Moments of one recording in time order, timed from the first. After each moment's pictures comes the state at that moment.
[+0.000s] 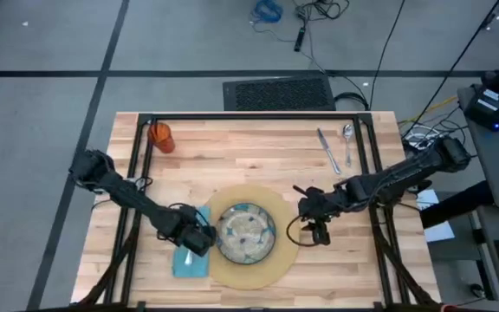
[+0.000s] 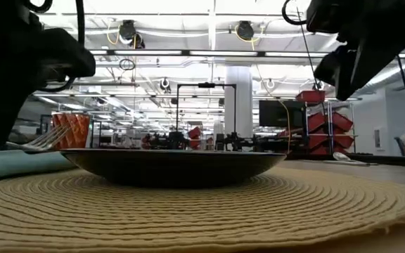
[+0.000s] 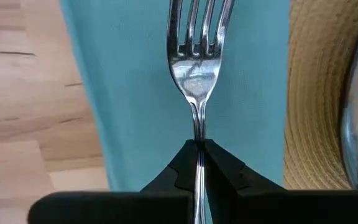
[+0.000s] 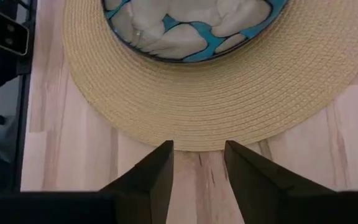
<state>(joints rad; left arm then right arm) -0.54 1.62 0.99 -0.89 -0.03 -2.01 0.33 1.28 0.80 -0.50 -0.05 0.44</state>
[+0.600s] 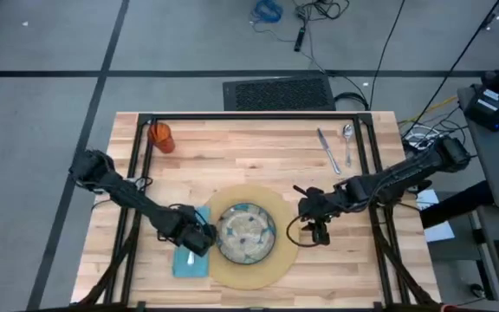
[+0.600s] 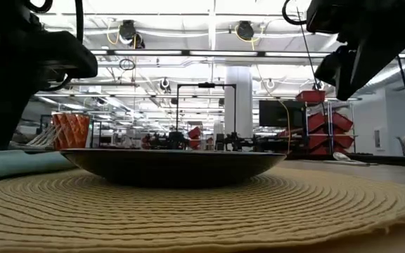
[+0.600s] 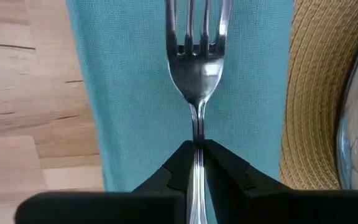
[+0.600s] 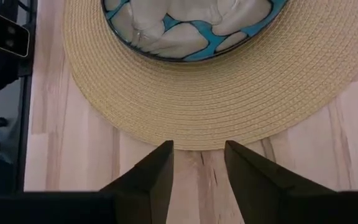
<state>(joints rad) -0.54 1.62 0.99 -0.89 -0.04 -2.06 0.33 1.28 0.80 -0.50 -0.05 0.46</state>
